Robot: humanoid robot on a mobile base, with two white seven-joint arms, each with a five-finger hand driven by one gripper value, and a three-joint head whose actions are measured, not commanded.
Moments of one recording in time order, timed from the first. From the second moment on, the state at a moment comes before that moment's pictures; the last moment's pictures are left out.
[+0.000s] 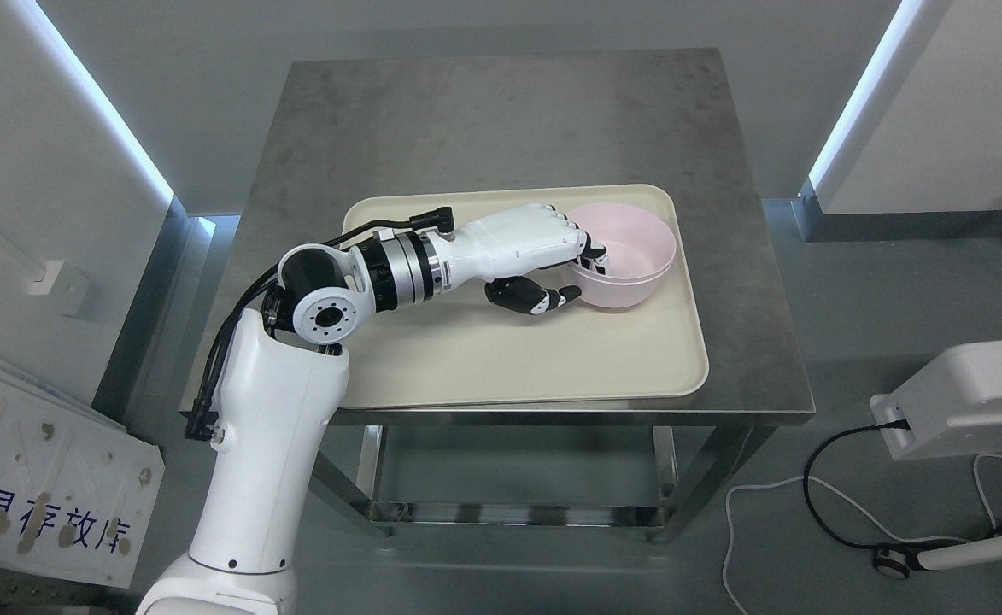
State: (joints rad) left arm -0.69 0.03 -0.20 -1.45 -0.62 -0.60 -0.94; right arm 0.04 0.00 0.00 0.00 0.00 -0.25 0.00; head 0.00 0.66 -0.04
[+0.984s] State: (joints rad) left arm -0.68 0.01 -0.01 -1.53 -0.39 -0.75 -0.96; right arm 0.04 0.00 0.00 0.00 0.00 -0.25 0.01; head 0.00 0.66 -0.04
